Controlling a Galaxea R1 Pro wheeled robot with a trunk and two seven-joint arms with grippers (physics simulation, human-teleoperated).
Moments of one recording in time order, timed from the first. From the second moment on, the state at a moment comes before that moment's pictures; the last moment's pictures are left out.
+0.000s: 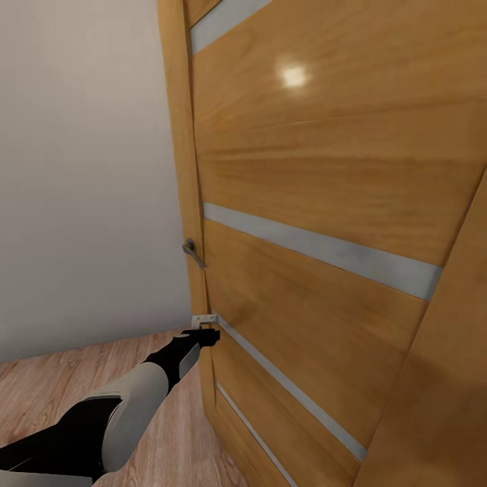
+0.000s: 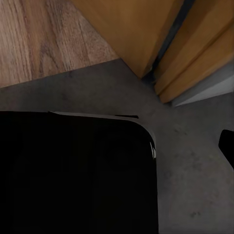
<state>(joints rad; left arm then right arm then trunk) -0.98 -0.17 0.11 -0.16 -0.06 0.11 0.09 0.10 -0.02 0.00 0.05 0.01 -0.74 0.02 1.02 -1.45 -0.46</state>
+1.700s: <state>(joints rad) -0.98 -0.17 0.11 -0.16 -0.06 0.12 0.09 0.10 -0.02 0.00 0.05 0.01 -0.74 0.02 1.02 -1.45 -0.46</state>
